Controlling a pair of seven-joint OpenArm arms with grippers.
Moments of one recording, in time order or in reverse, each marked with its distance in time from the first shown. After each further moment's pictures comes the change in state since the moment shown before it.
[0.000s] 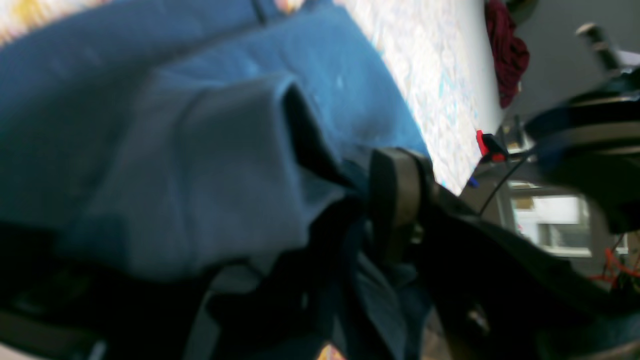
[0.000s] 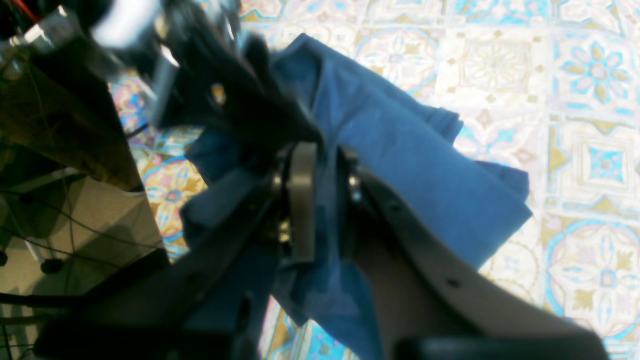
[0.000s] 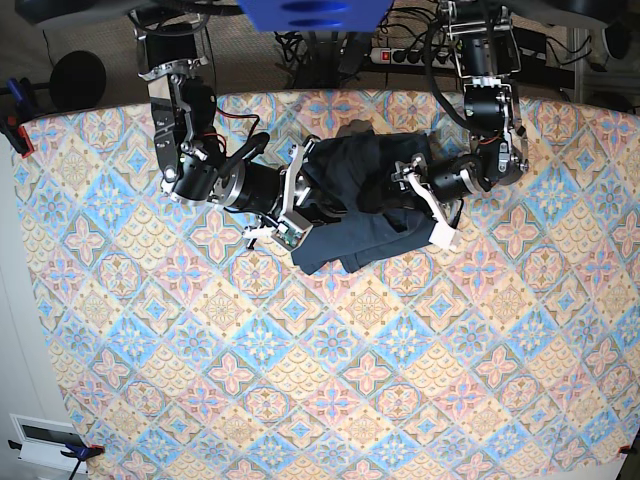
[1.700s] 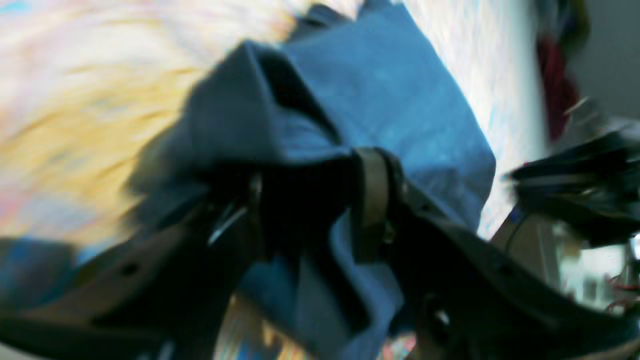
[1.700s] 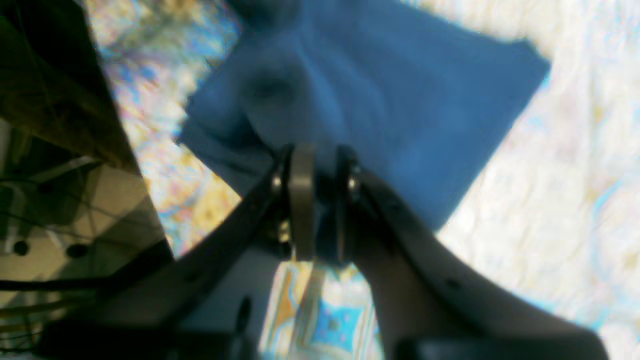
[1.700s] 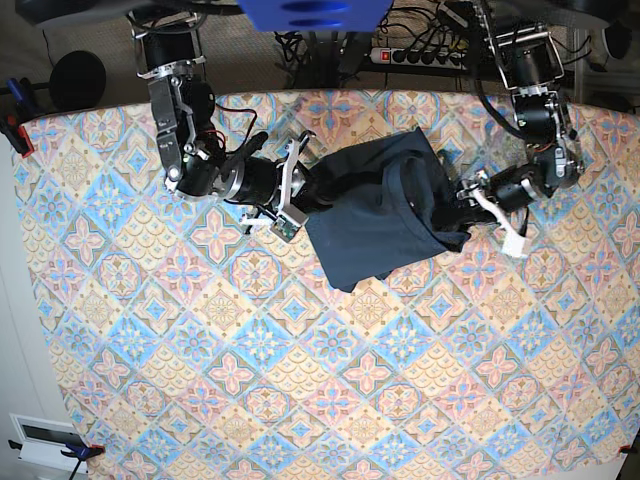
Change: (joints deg) left arm -0.2 -10.5 -9.3 -2.0 -5.9 0.0 -0.4; right arm -0.8 1.1 -0.5 -6.8 -0.4 -0.2 0.0
